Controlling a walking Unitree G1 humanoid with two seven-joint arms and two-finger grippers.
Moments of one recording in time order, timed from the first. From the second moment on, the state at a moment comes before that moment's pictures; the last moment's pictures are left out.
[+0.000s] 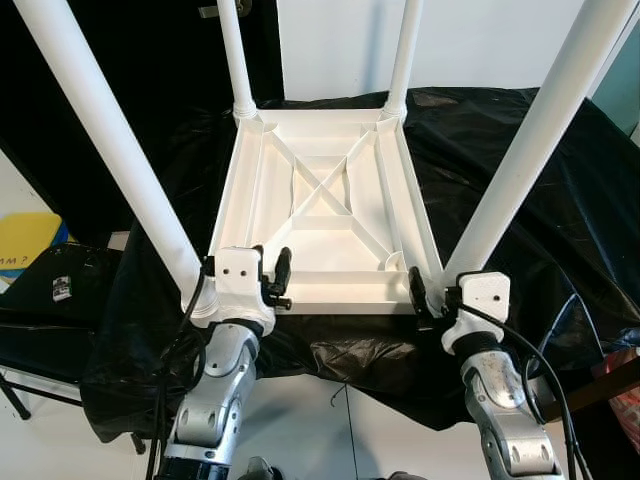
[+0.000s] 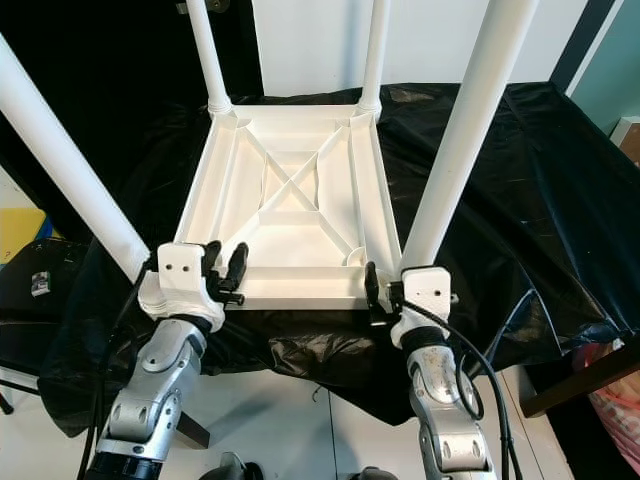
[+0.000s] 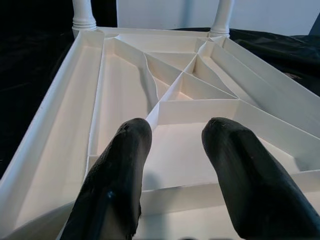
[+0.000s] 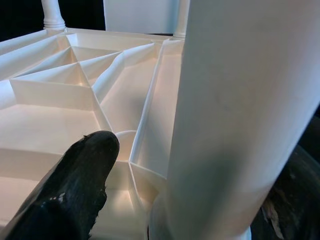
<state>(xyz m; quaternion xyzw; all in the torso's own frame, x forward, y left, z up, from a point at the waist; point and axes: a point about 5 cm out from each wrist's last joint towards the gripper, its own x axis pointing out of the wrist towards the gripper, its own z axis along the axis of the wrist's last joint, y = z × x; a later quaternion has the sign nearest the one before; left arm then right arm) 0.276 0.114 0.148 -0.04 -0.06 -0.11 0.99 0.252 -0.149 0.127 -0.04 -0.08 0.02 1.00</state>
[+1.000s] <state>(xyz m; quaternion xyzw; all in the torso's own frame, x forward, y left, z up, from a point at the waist) 0.276 0.111 0.148 -0.04 -0.07 -0.12 0.99 0.253 -0.148 0.129 -0.05 -0.09 0.01 0.99</state>
